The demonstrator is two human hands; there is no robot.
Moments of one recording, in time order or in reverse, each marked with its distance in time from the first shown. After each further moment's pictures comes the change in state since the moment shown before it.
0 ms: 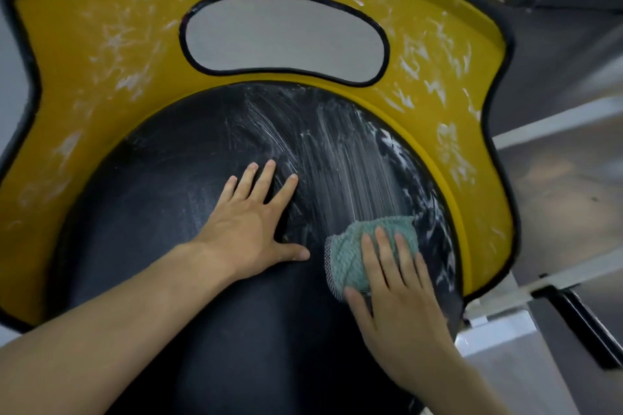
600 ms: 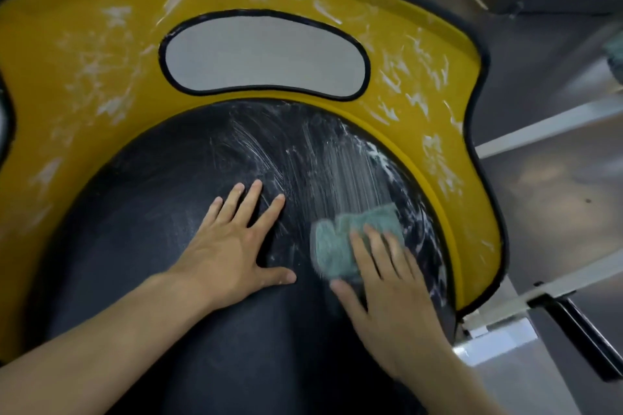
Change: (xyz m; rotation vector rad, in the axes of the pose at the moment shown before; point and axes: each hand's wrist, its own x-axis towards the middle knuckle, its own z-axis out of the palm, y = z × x) left_hand -0.002 -0.004 0.003 0.014 0.009 0.019; right_hand 0.022 0.003 -0.021 0.065 0.029 0.021
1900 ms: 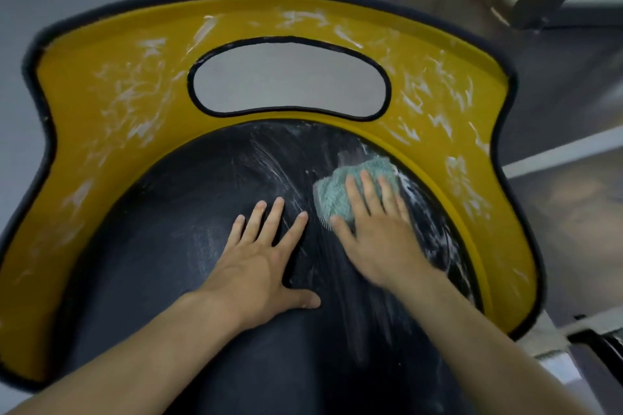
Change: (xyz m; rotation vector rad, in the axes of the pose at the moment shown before) left_hand 0.005 0.008 -0.004 -0.020 -0.034 -0.023; right_hand 0.120 -0.011 -0.017 -0.005 0.042 -0.057
